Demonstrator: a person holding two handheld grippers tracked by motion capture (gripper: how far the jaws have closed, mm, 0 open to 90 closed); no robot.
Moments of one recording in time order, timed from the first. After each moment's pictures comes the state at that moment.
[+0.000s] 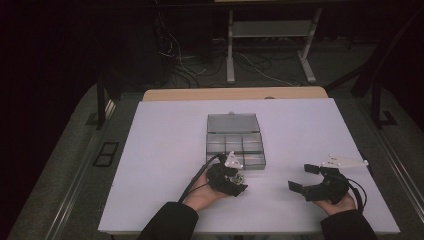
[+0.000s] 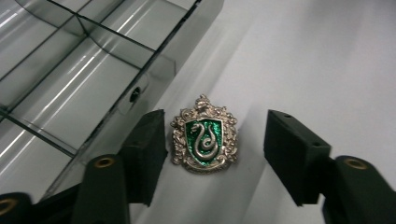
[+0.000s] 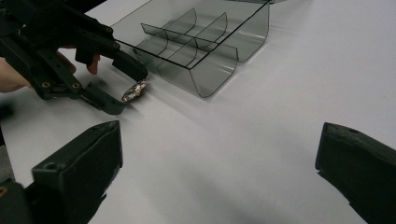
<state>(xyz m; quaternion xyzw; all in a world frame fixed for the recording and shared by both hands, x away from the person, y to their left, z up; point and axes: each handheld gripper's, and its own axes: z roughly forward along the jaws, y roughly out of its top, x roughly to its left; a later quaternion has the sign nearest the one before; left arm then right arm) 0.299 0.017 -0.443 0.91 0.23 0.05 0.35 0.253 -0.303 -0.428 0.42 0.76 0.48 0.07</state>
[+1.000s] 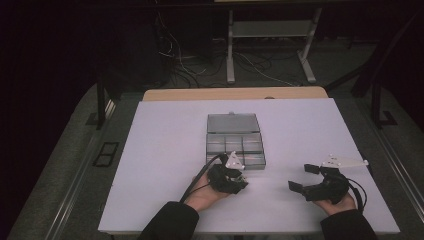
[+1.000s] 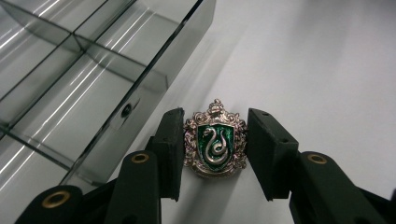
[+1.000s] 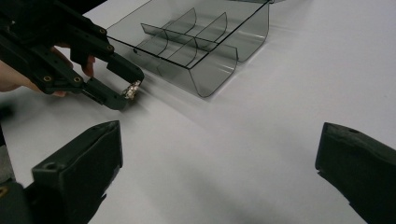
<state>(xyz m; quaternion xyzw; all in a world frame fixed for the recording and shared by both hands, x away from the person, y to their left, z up) 0.296 0.013 -0.436 0.91 0.22 0.05 0.36 0.253 -0.303 -0.428 0.42 0.76 0.48 0.07</state>
